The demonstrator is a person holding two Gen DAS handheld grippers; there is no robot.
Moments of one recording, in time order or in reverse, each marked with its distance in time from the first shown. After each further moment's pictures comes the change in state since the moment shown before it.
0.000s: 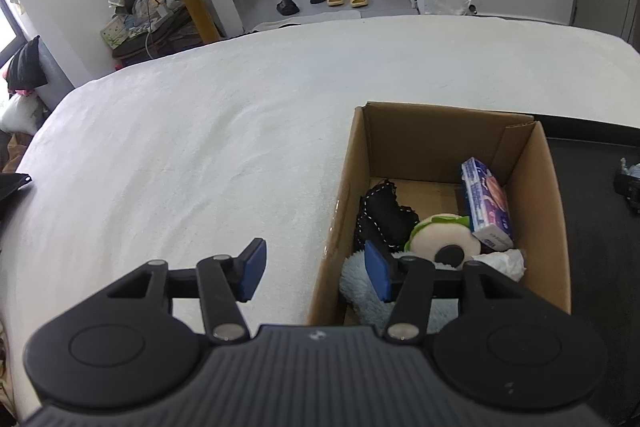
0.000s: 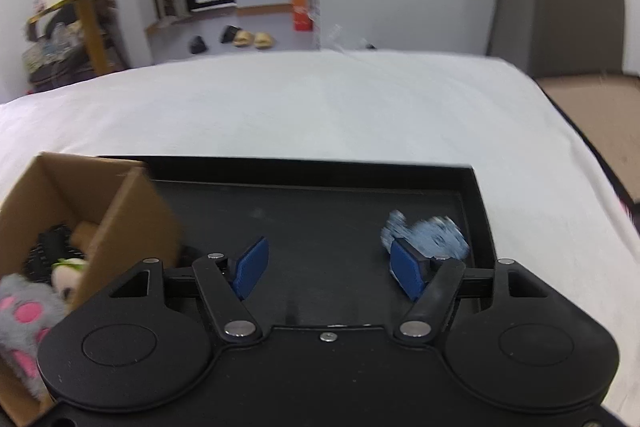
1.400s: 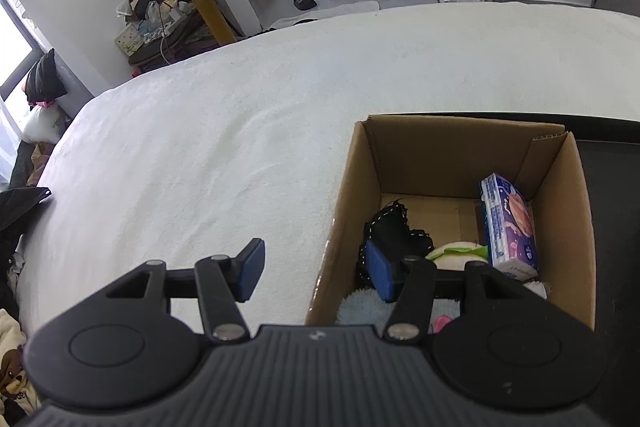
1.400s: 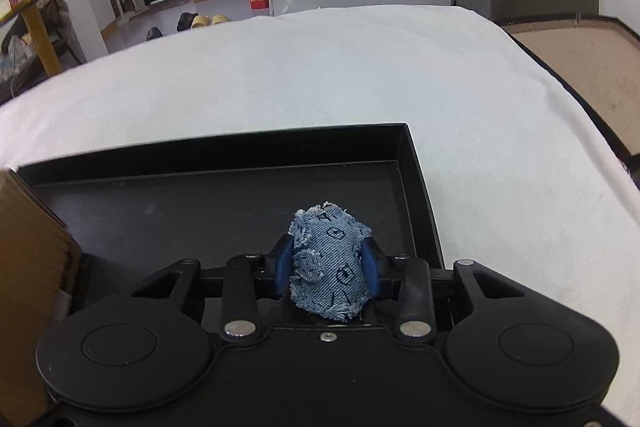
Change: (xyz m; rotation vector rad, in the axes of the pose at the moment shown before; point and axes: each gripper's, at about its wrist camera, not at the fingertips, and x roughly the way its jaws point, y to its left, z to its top) left arm 0.019 -0.020 0.018 0.034 0.020 0.095; right arm 0.031 -0.043 -0.005 0.079 0.046 -0.051
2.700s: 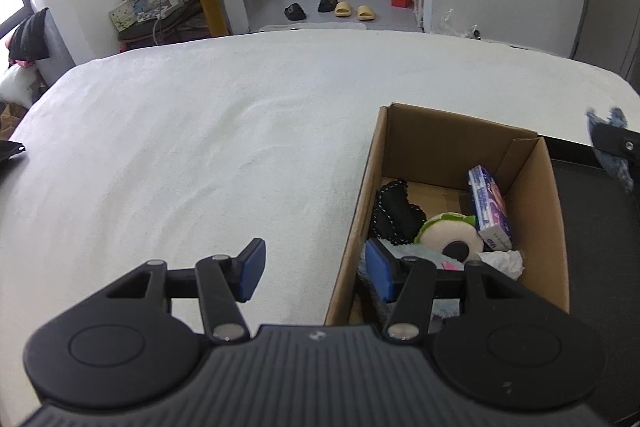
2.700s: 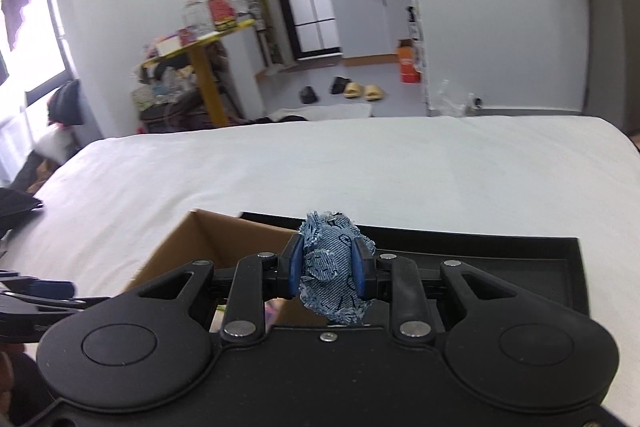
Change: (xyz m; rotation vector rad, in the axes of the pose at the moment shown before) left arm -0.024 0.054 -0.041 -0.140 -0.053 -0.168; right arm -0.096 0.089 0.025 -0.183 -0.208 0.433
